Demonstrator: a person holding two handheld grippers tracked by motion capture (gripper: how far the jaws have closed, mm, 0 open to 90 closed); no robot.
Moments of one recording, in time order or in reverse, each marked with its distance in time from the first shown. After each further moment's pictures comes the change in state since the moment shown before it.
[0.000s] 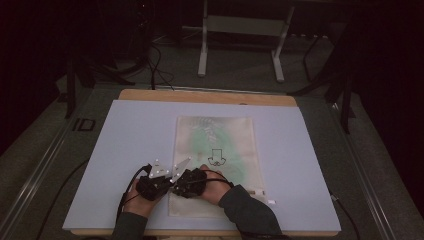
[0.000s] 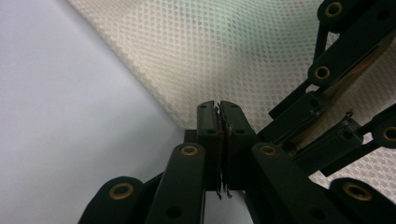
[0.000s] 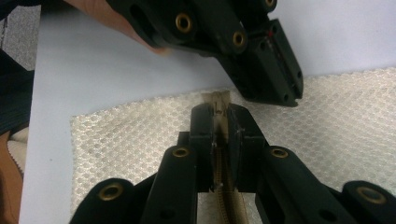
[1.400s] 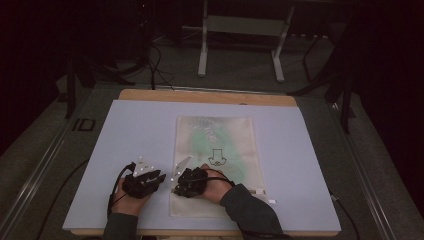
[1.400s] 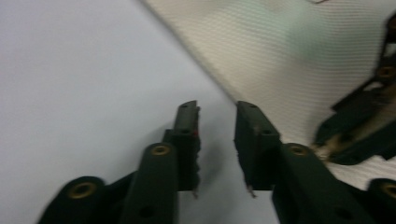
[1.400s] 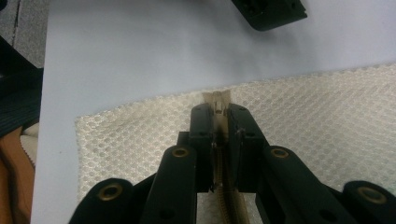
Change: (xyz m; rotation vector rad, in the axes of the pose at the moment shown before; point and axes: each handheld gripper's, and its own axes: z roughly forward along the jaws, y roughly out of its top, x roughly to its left) left arm 0.021 -0.011 -0.022 -0.069 0.088 -0.075; right arm -0.003 0.000 -0.003 0.013 0.027 0.010
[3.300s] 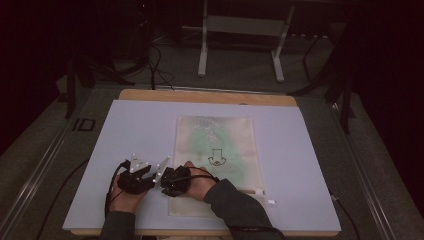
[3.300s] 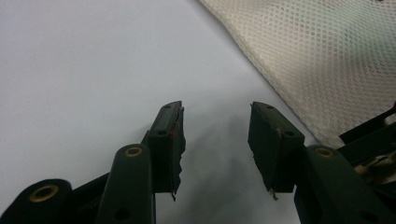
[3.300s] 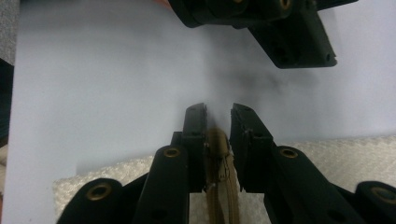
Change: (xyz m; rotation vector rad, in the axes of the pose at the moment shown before) left arm 0.018 -0.003 0.002 0.011 0.118 -0.052; right arm 0.006 0.041 0.024 0.085 -0.043 -0.066
